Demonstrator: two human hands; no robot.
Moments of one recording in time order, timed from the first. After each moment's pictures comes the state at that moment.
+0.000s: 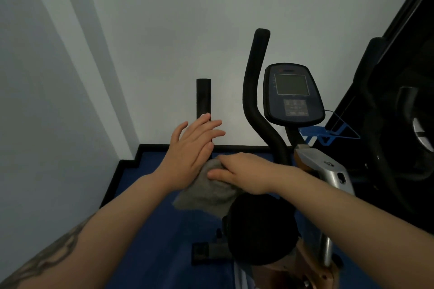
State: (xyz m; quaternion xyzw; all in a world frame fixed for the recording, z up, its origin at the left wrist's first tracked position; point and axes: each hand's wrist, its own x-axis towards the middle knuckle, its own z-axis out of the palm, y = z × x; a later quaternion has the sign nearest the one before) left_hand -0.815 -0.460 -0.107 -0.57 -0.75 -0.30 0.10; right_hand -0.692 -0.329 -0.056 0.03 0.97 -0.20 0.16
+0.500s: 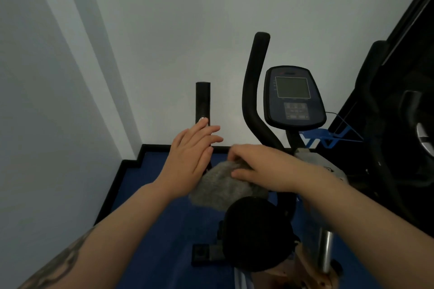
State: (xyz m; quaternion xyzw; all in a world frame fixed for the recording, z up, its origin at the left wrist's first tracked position) left_hand -0.809 -0.455 -0.116 -0.55 -0.76 -0.33 0.11; right_hand -0.673 -0.294 -0.042 0.02 0.97 -0.20 0.10
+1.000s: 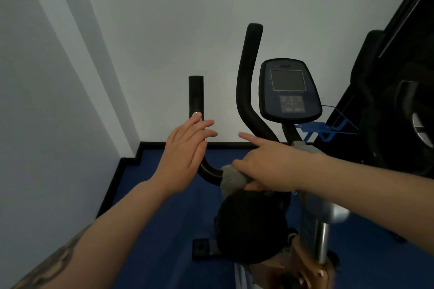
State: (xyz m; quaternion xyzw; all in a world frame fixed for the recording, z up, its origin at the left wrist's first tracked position) left_hand -0.805 -0.452 -0.114 -0.54 -0.75 -0.36 0.11; right_hand -0.664 -0.275 -0.056 -0.18 0.97 0.15 0.11
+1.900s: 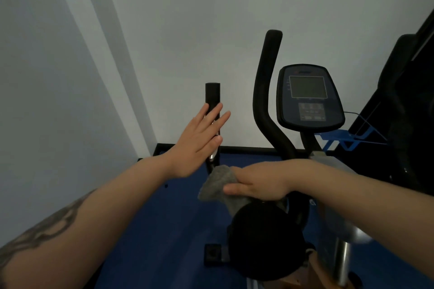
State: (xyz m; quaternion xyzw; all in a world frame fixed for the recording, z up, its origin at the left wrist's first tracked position) left_hand -0.835 -0.449 -0.082 -0.59 -0.76 -0.27 0.00; right_hand -0.698 -0.302 -0.062 -0.03 0.93 -0.19 0.31
